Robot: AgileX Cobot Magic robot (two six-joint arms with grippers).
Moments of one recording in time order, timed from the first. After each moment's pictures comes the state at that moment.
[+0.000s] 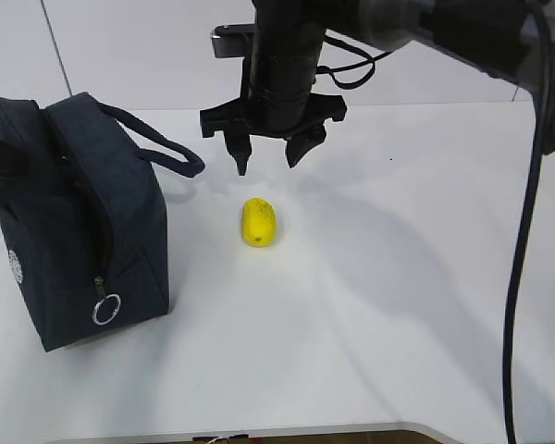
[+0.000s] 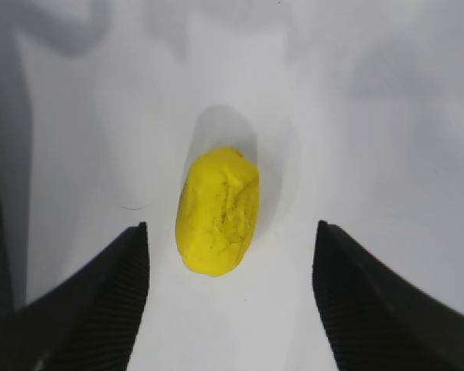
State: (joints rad) left arm 0.03 1.33 -0.84 -1.05 0.70 0.85; right arm 0.56 2.30 -2.24 -0.10 1.25 0.32
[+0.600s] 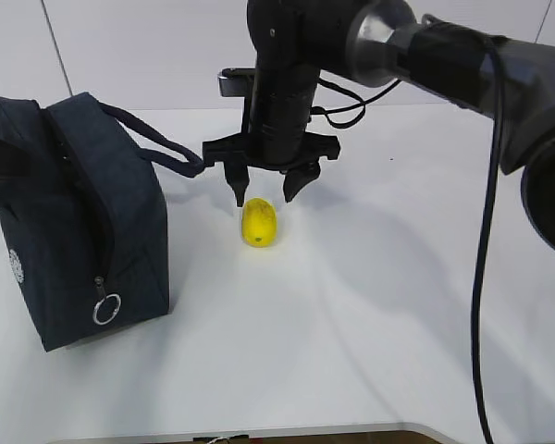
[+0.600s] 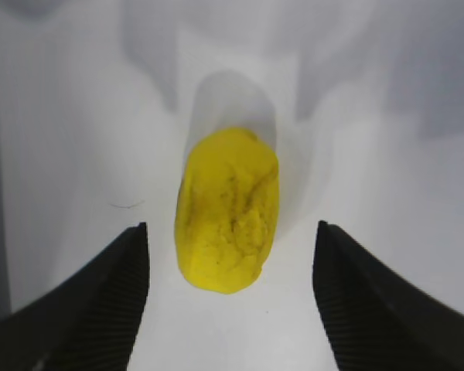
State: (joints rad) left arm 0.03 1.33 -0.84 -1.05 0.70 0.85; right arm 0.54 2.38 -2.24 -0.01 1.25 0.35
